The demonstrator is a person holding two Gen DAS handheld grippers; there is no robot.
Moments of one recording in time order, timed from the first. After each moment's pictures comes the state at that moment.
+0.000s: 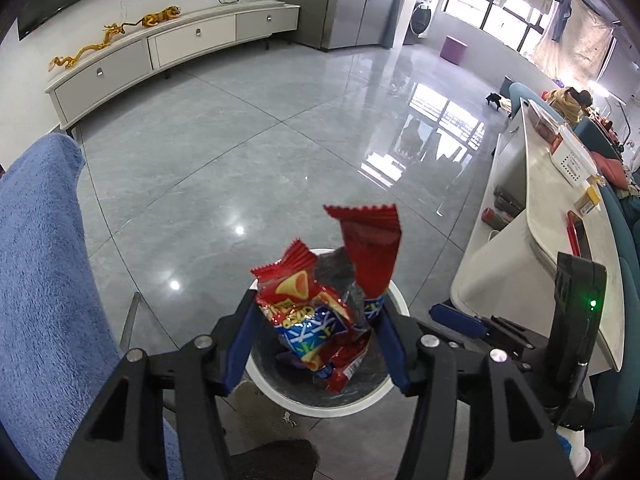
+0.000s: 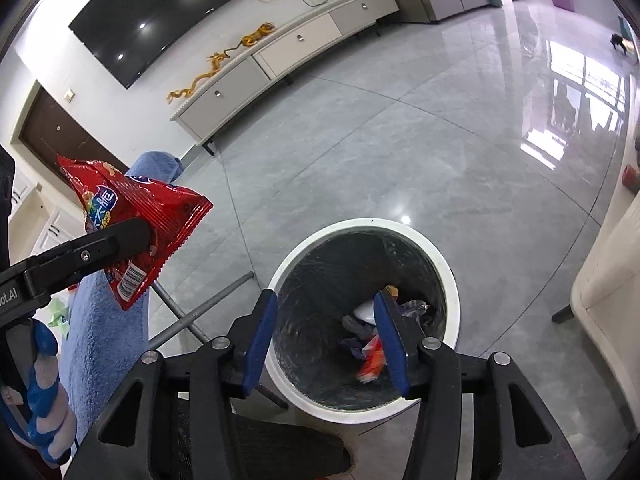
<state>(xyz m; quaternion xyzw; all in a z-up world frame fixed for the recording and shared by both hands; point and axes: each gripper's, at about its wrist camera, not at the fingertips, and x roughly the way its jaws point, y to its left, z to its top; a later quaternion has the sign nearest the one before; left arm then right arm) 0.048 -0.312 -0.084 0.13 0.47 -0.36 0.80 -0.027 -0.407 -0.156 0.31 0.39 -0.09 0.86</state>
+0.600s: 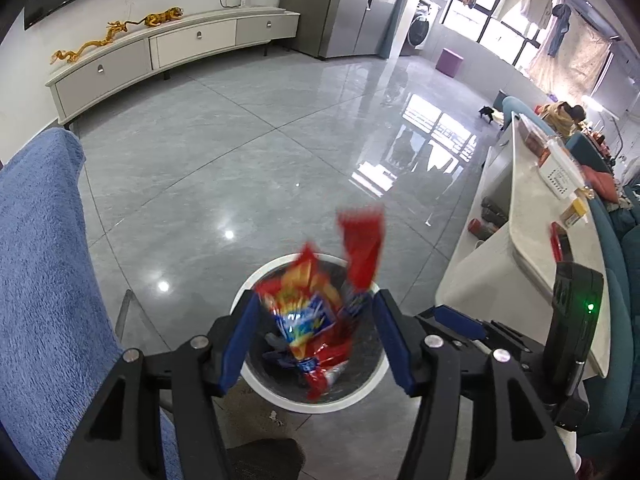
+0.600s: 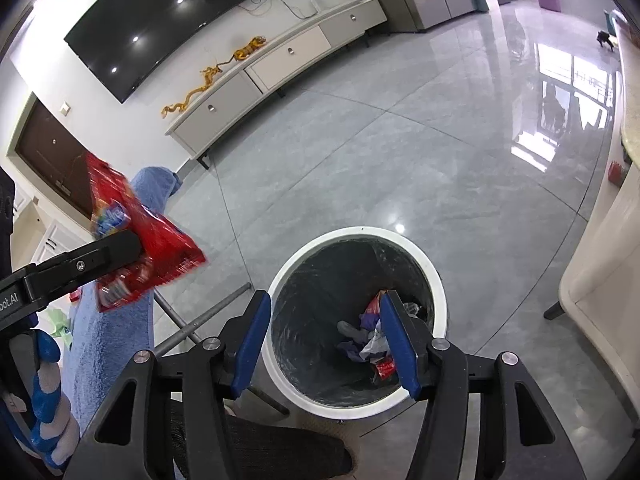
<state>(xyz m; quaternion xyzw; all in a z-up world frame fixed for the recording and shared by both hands) 0.043 -0.293 -0.068 0.10 0.46 -0.37 0.80 -0.043 -0.412 -0.142 0.31 0.37 -0.11 0.87</state>
